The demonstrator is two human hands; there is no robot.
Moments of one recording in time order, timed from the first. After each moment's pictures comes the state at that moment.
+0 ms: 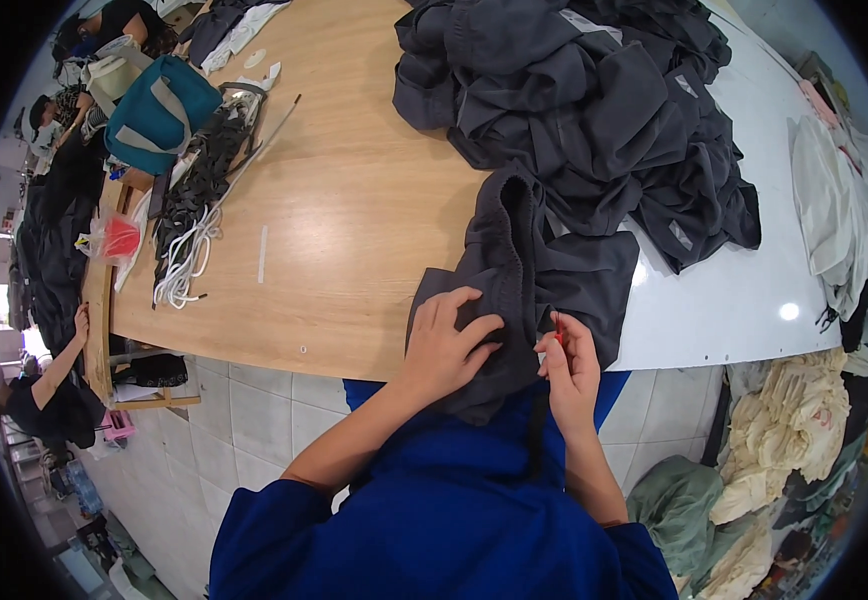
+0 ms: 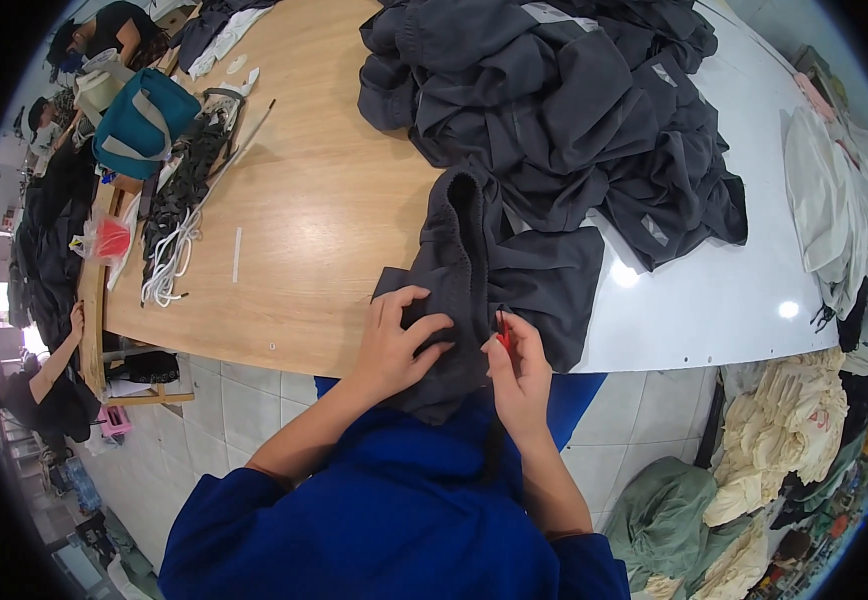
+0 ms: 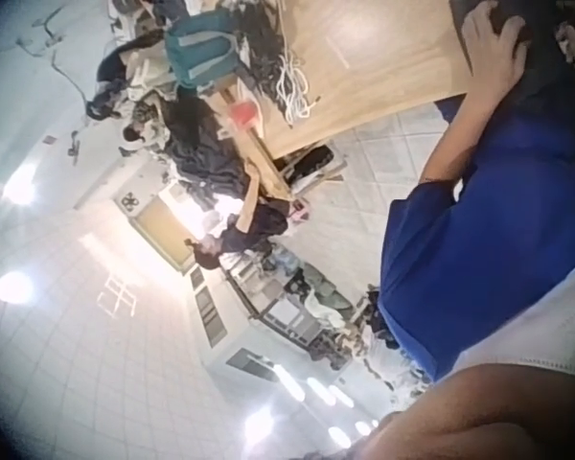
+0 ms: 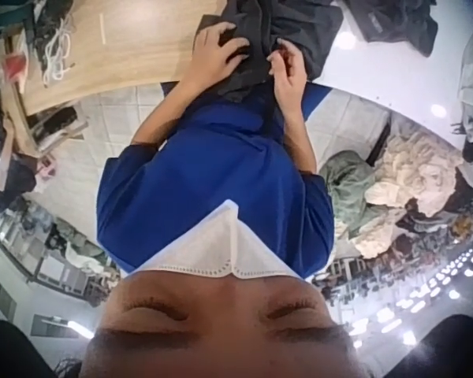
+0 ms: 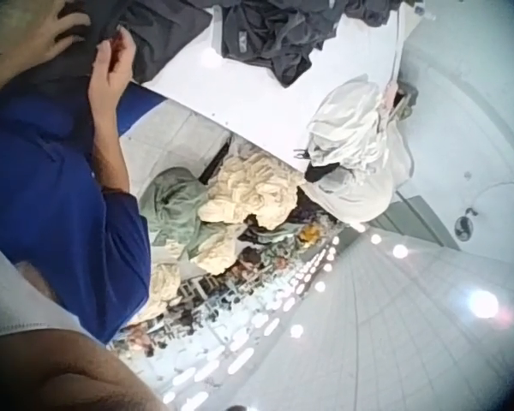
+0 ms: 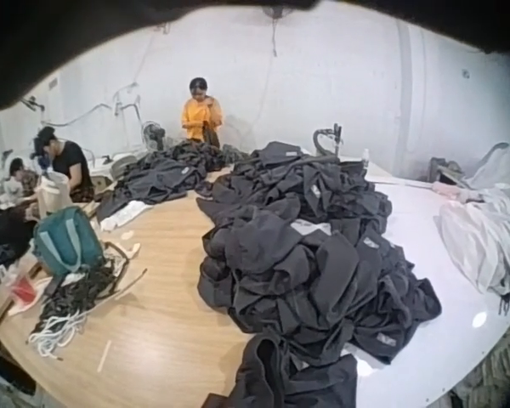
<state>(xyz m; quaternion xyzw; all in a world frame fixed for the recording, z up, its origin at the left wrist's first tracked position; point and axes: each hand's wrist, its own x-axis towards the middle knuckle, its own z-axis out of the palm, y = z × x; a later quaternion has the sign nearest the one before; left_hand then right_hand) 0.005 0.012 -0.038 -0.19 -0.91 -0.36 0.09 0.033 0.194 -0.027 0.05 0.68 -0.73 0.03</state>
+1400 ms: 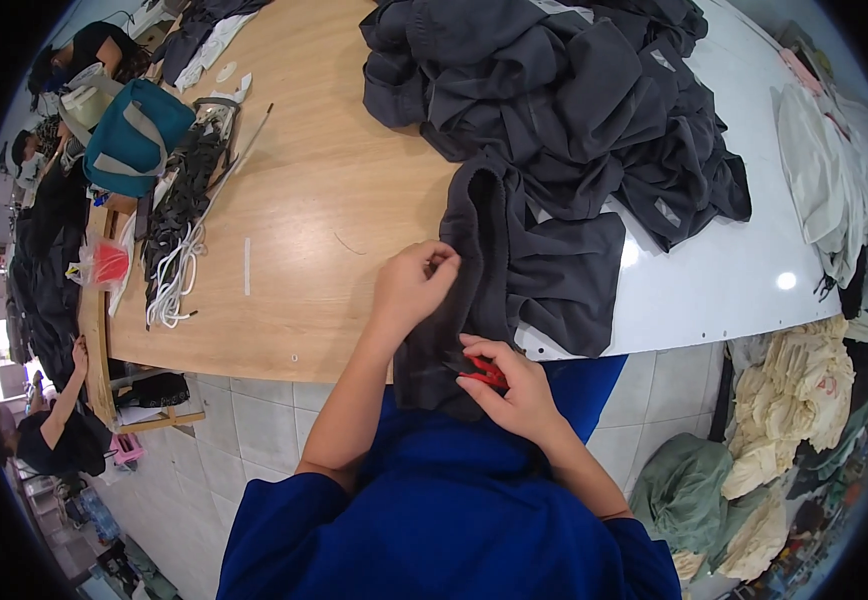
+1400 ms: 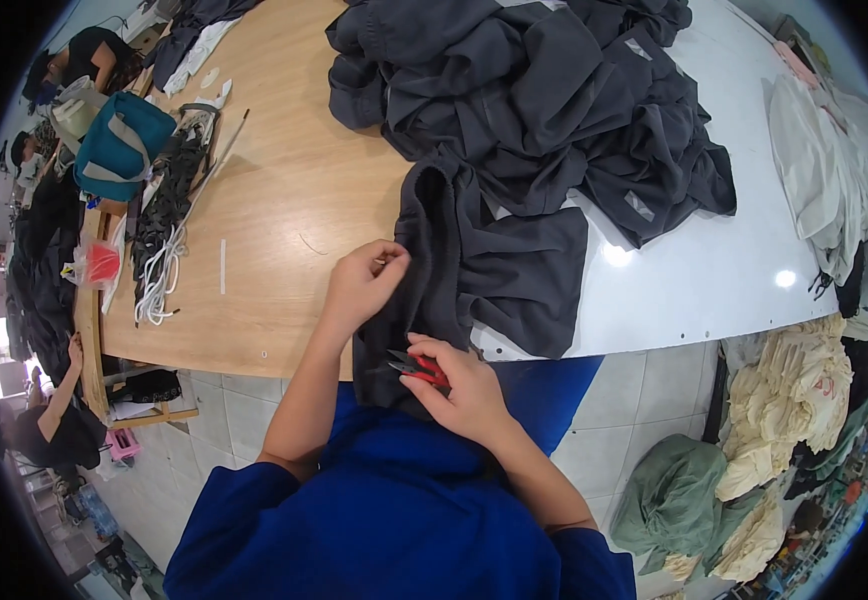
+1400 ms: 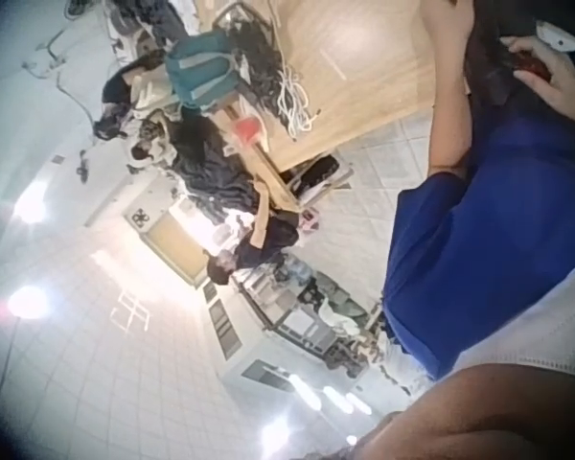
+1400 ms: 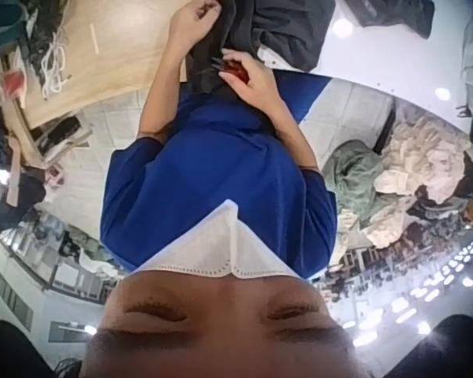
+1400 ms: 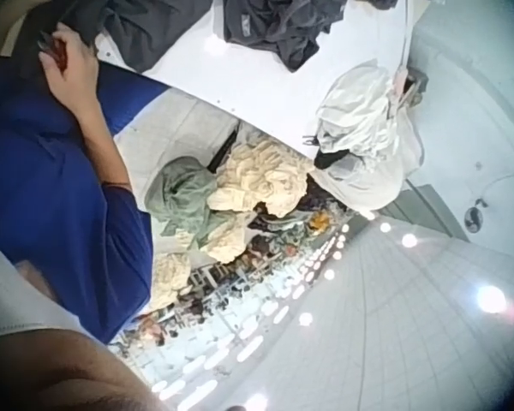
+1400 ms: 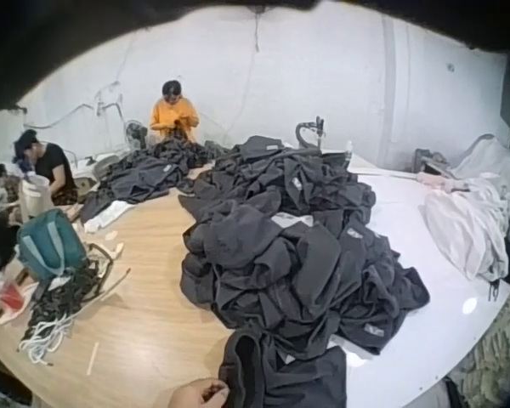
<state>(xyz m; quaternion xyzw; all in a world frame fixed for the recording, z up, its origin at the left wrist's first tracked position) -0.059 -0.004 -0.051 0.03 -0.88 -0.47 -0.09 0.041 0.166 -0.025 -0.12 0.79 -0.59 0.10</state>
